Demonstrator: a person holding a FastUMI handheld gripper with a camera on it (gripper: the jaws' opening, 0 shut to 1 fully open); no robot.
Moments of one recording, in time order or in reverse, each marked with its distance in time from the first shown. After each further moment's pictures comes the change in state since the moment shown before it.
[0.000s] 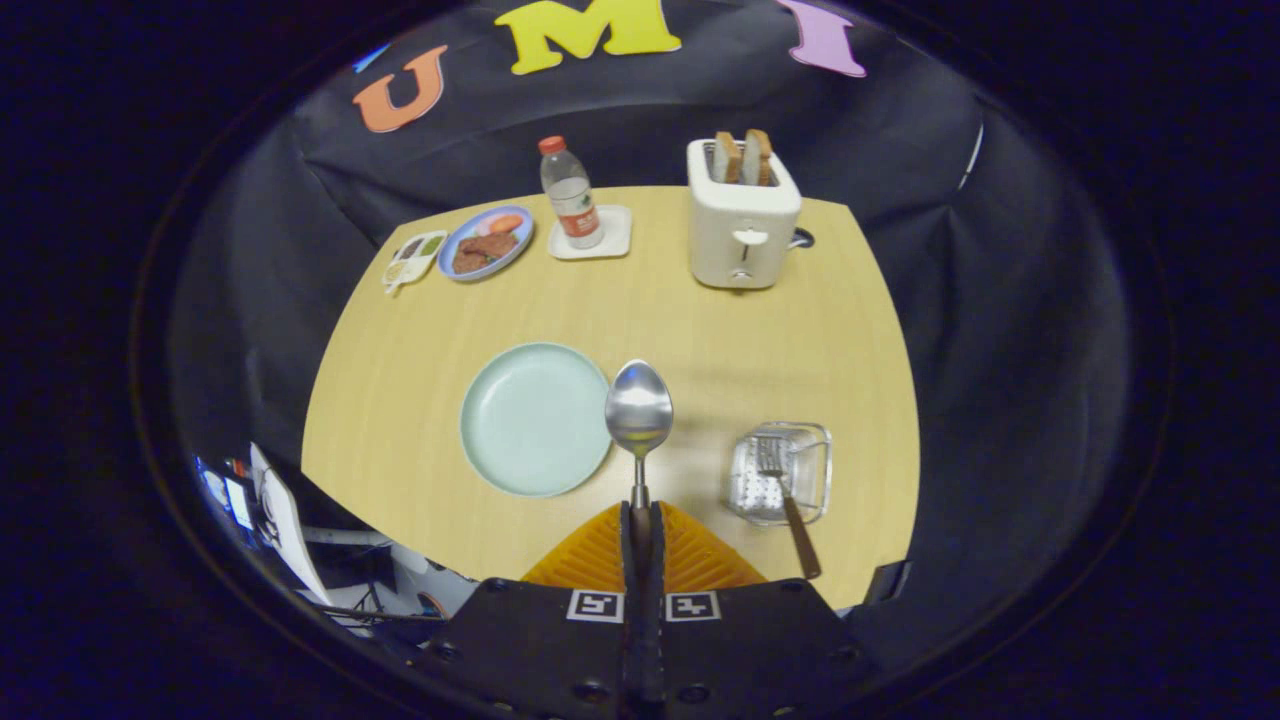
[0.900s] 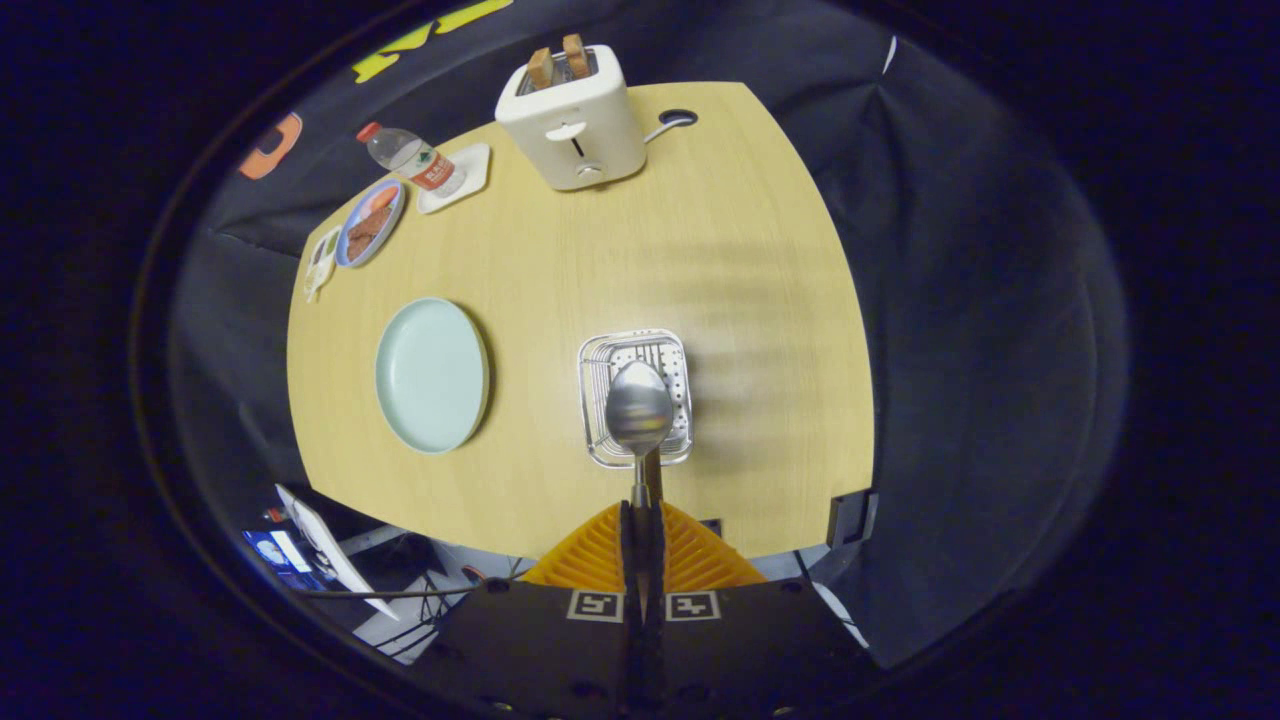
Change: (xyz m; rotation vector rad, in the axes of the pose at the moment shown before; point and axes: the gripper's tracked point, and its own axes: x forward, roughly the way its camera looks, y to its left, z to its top) arm 0.022 -0.093 -0.040 0.203 0.346 0.000
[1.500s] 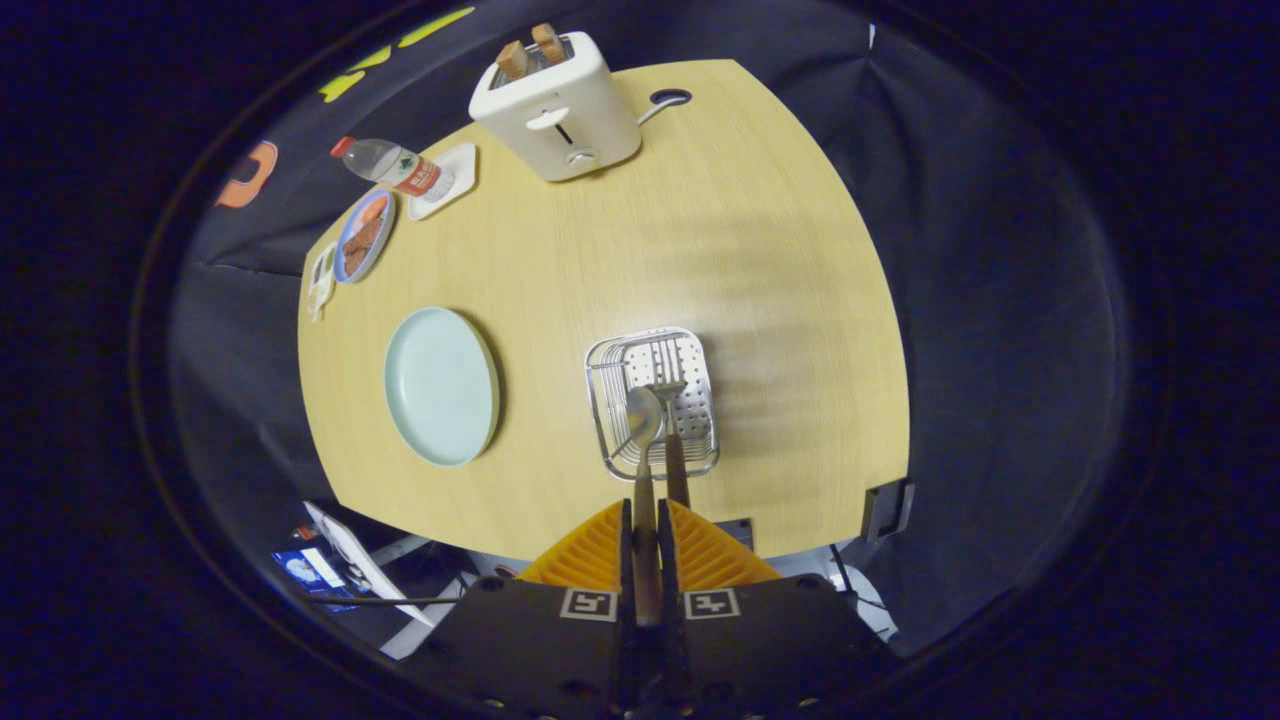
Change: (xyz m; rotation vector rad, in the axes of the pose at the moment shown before) arm 0.013 0.010 0.012 0.066 0.028 0.063
